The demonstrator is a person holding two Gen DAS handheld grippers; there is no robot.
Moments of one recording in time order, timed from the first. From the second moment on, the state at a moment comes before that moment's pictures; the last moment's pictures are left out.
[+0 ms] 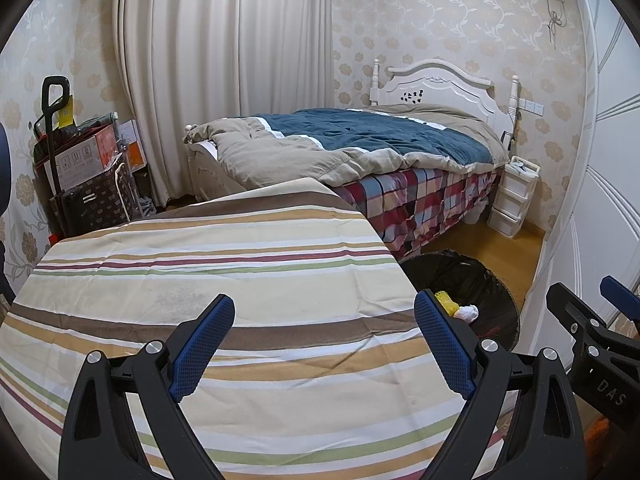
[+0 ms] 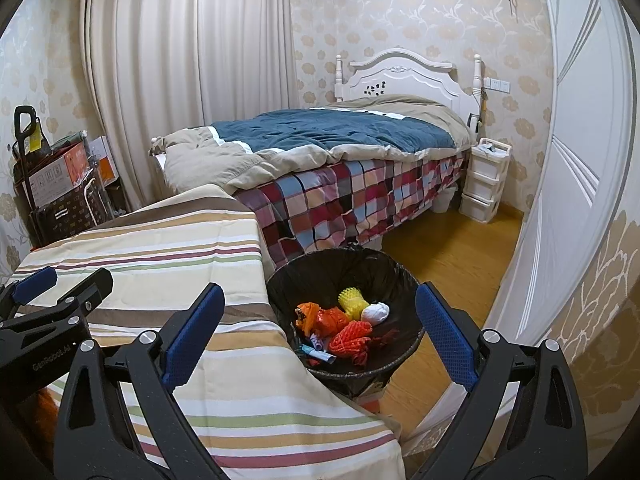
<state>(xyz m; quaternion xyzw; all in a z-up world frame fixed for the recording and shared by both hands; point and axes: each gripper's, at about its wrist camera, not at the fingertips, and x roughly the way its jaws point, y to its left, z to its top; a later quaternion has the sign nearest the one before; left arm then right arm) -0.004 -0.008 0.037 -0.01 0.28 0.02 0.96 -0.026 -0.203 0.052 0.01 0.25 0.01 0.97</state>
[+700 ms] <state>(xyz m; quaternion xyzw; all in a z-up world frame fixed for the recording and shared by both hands) -0.006 -0.010 0.038 -0.01 0.28 0.02 0.96 -0.027 -0.203 0.053 0.01 0.26 0.01 0.97</state>
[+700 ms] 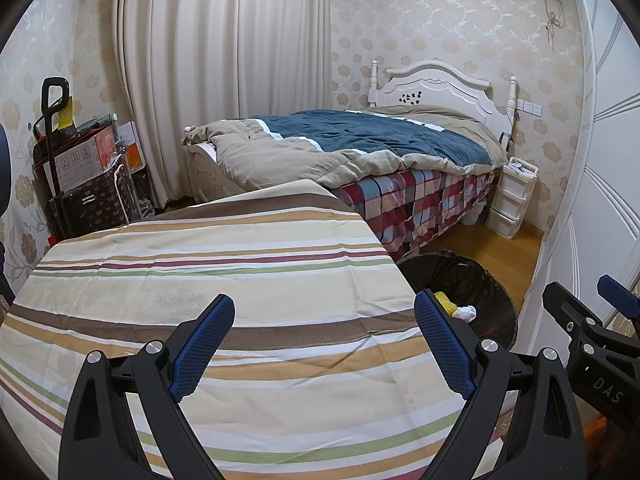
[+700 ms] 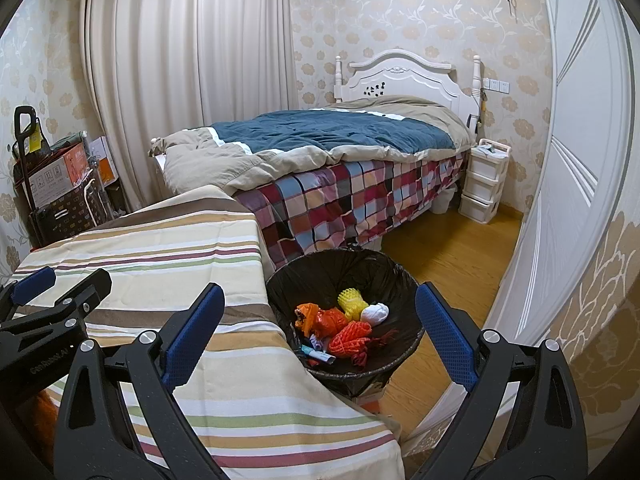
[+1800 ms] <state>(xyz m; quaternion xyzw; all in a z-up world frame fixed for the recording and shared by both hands) -0.009 -0.014 0.040 0.00 0.27 0.02 0.96 -0.027 -0.203 0.053 0.01 0.25 0.01 0.97</state>
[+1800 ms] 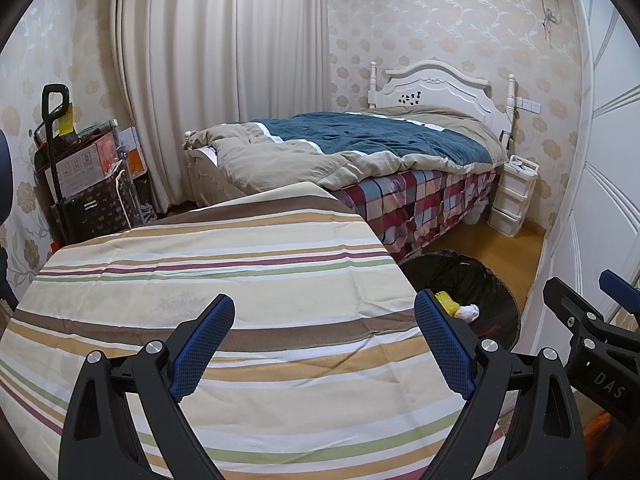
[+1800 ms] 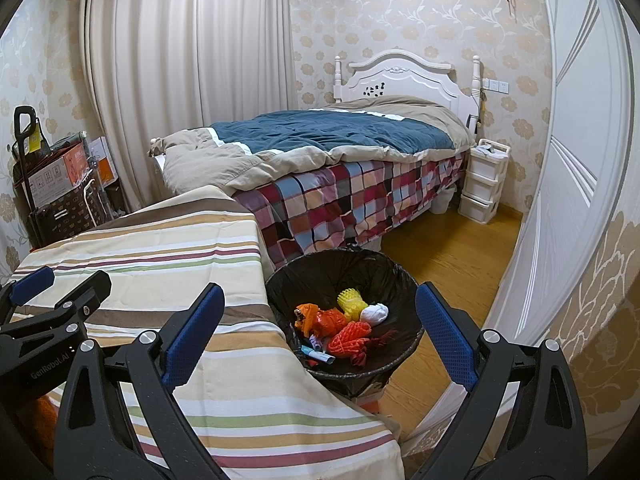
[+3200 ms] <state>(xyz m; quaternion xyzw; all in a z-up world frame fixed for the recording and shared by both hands) 0.006 0.070 0.021 -0.01 0.29 0.11 0.95 0.000 -0.129 0.032 -0.02 0.30 0.08 0.95</state>
